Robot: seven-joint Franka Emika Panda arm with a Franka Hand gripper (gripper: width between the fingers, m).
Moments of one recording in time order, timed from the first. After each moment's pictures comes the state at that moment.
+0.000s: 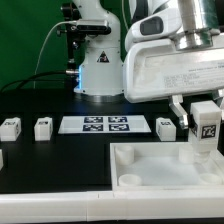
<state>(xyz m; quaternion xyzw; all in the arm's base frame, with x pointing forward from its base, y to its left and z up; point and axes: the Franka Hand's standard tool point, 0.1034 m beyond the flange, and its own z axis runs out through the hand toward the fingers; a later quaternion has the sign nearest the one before) 0.609 0.106 0.100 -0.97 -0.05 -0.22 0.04</state>
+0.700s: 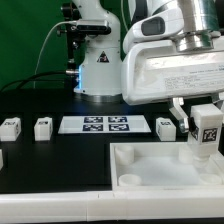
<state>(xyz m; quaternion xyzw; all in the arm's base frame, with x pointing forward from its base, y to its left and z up) 0.623 0.100 0.098 -0.97 -0.07 -0.25 0.04</state>
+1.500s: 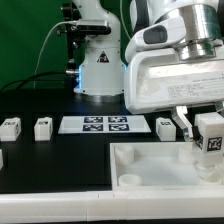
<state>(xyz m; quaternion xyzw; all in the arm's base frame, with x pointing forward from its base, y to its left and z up) 0.628 0.108 0.089 -0.96 -0.07 -0.25 0.04</state>
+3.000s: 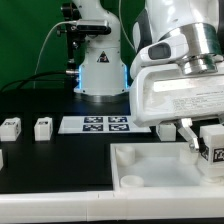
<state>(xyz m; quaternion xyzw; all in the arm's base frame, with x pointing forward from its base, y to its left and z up) 0.625 0.115 0.073 -0.95 -0.08 -0.30 0.04</state>
